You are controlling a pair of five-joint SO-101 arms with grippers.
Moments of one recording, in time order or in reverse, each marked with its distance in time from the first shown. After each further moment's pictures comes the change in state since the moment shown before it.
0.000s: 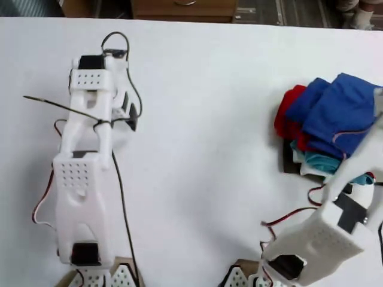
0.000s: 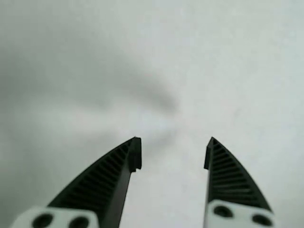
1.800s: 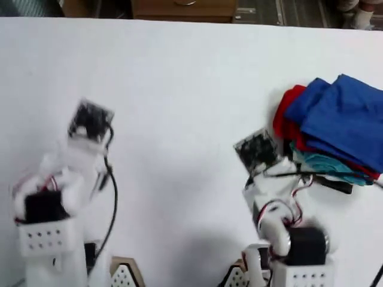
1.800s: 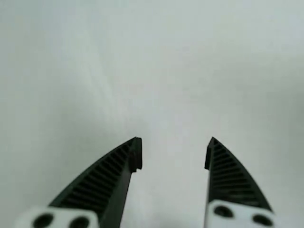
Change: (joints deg) left arm -7.6 -113.1 102.0 -25.0 -25.2; right arm -37.5 -95.8 84.4 12.4 -5.7
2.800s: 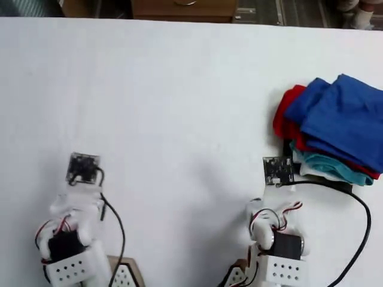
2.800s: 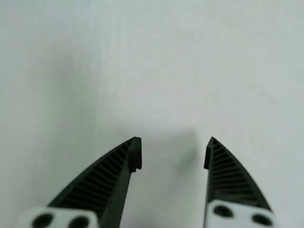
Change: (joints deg) left arm -13.7 -38.2 42.9 -3.2 4.1; right arm 10.6 -20.0 41.1 -9.7 -19.5
